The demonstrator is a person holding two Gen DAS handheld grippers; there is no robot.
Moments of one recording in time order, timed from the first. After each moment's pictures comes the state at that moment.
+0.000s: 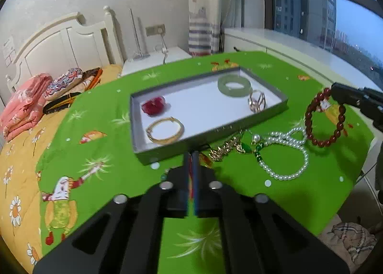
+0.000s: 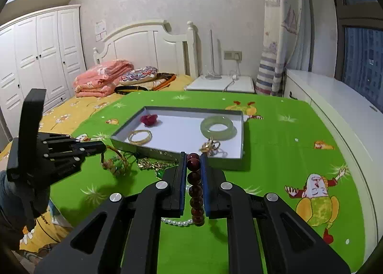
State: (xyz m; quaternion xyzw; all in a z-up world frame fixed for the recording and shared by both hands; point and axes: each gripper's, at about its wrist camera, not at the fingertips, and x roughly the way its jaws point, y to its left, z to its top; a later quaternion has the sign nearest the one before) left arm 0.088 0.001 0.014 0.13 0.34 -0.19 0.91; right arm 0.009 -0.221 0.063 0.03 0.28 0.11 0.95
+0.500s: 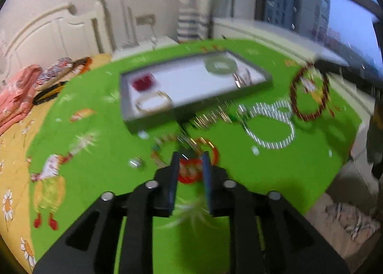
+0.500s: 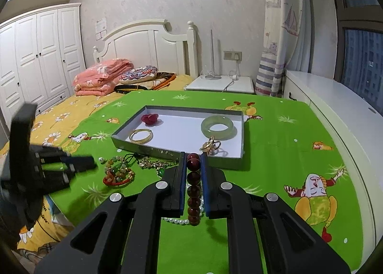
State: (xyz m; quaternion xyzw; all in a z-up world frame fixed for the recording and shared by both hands) left arm 0.059 0.003 -0.018 0.13 0.38 -0.23 0.89; right arm 0.008 -0.219 0.064 0.02 0.29 0.10 0.95
